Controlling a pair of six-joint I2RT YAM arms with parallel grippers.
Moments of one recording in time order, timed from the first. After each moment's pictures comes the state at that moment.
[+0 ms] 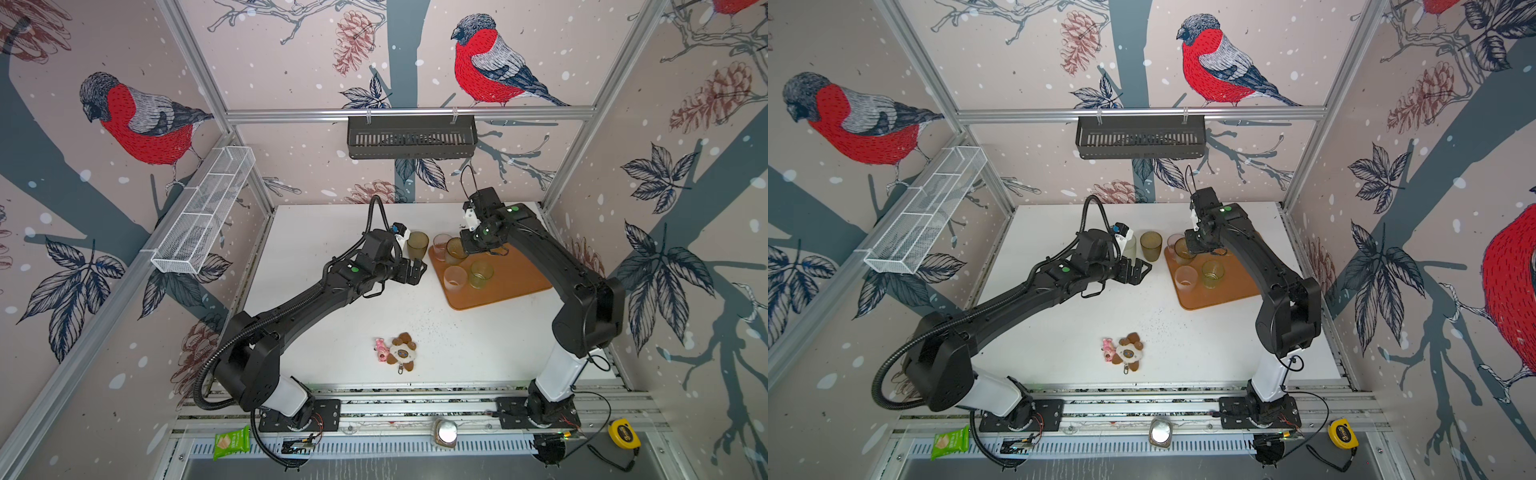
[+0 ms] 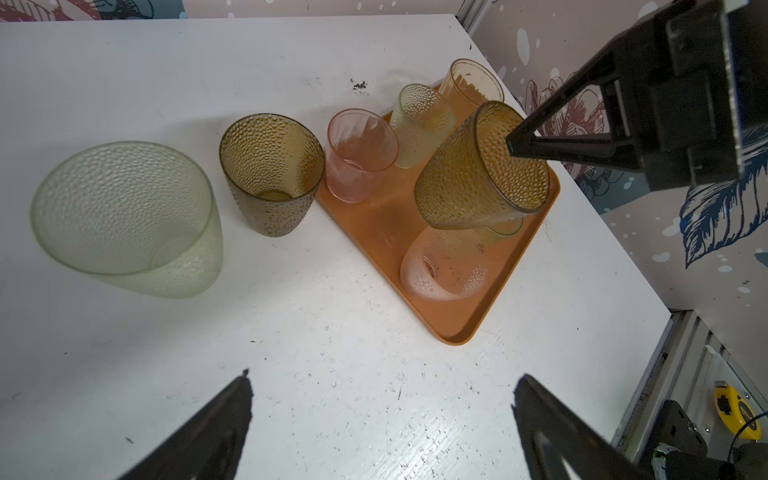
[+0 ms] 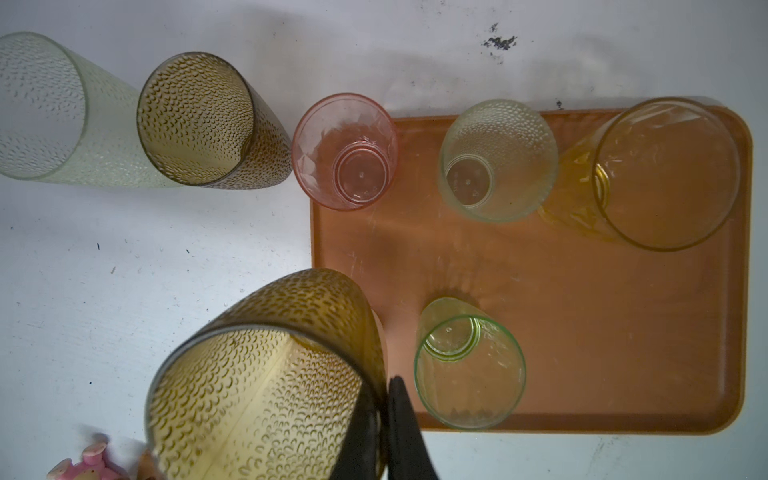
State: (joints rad) left arm -0.67 1.51 1.14 -0.26 0.19 -0.31; right arm 0.36 1.79 1.70 -1.03 -0.03 0.13
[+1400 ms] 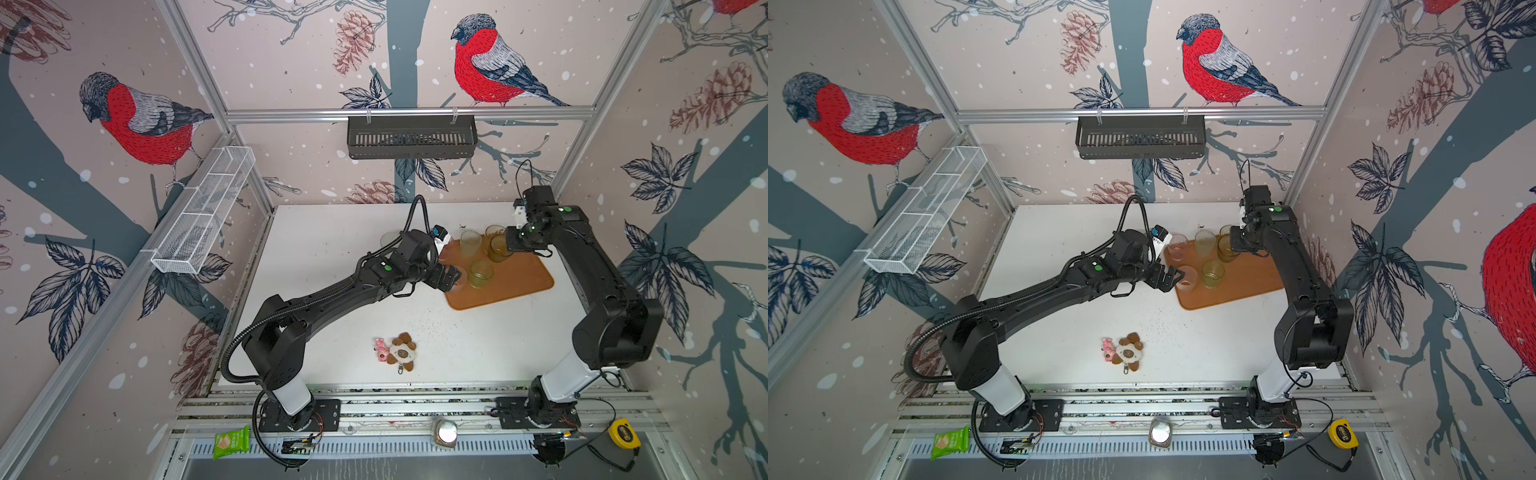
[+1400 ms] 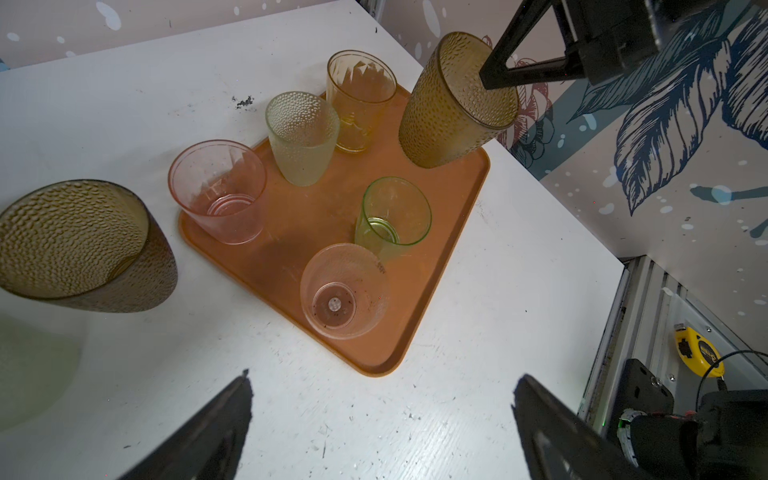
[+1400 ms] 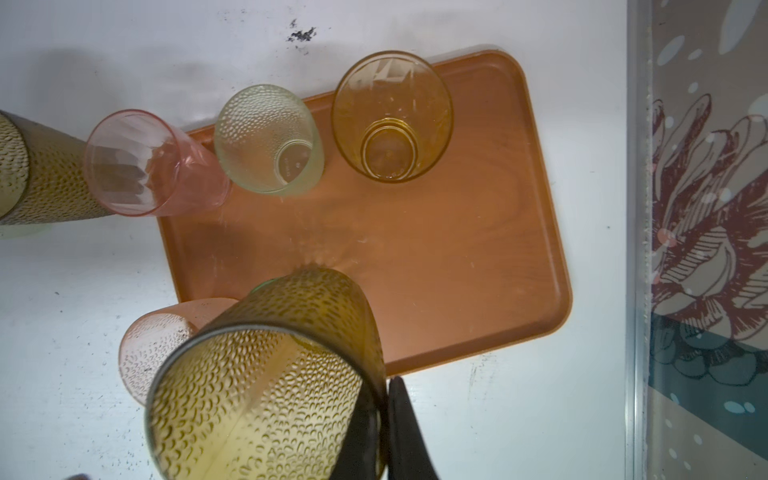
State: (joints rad) left arm -0.84 1.68 1.34 -0.25 0.18 -0.25; right arm 0.06 1.66 1.61 -1.07 0.00 0.04
